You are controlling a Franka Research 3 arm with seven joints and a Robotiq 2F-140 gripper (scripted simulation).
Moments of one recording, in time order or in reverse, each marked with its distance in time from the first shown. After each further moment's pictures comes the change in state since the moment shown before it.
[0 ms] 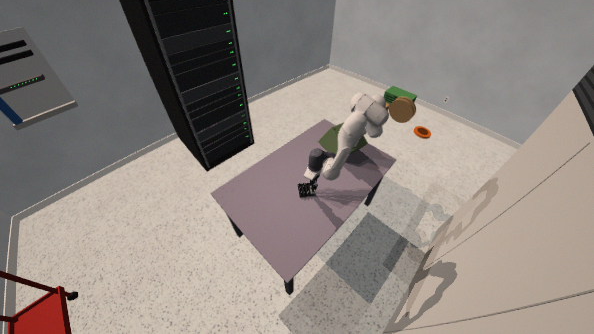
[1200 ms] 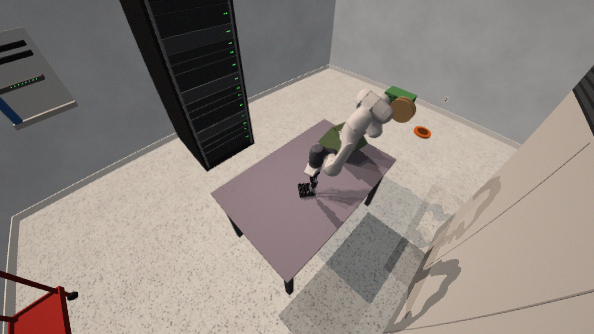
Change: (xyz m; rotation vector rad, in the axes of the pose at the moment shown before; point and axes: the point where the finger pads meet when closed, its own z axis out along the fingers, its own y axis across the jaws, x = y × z) arm 0.004 0.000 -0.034 -0.001 0.015 -0.017
